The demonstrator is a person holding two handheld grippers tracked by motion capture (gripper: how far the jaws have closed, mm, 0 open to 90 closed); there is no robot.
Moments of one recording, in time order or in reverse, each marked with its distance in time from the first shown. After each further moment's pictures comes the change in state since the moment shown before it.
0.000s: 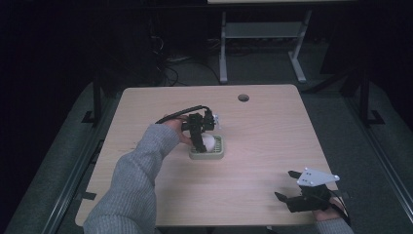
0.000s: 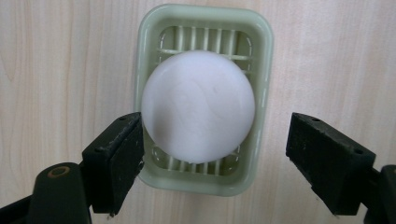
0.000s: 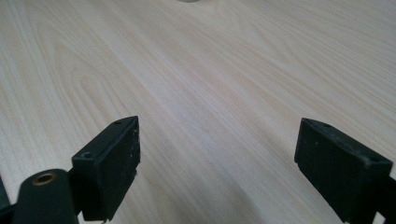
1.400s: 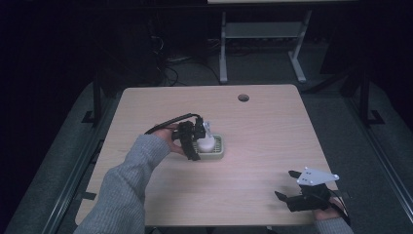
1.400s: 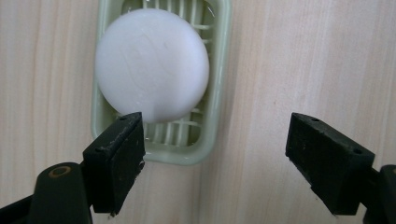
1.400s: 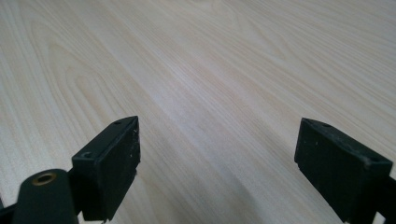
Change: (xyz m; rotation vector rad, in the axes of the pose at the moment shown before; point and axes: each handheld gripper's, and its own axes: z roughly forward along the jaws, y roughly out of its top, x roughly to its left) left arm -0.027 -0.030 -0.004 -0.041 -0.011 -0.022; right arm -0.001 -0.001 0.002 0.002 -0.006 0.009
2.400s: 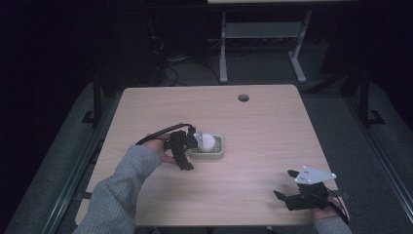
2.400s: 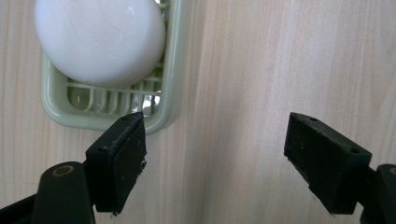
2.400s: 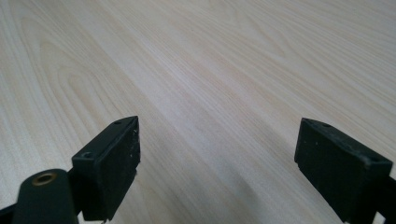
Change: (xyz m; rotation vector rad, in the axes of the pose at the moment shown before) left arm -0.025 -0.025 0.002 -0.024 0.000 0.004; right arm 0.000 0.001 0.005 0.014 -0.009 0.000
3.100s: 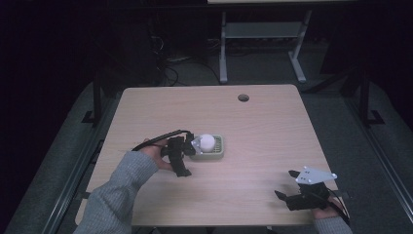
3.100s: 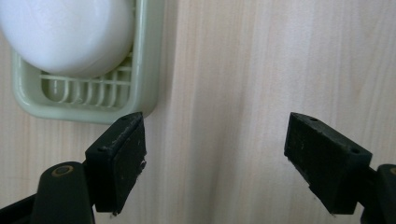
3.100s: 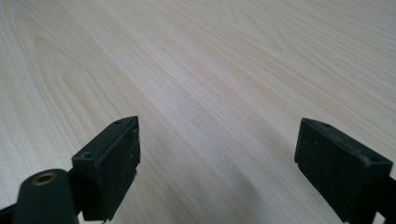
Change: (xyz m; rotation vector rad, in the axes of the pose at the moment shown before) left arm -0.020 -0.007 0.000 0.007 0.005 0.026; right arm -0.002 -0.003 -0.001 0.008 -0.007 0.006
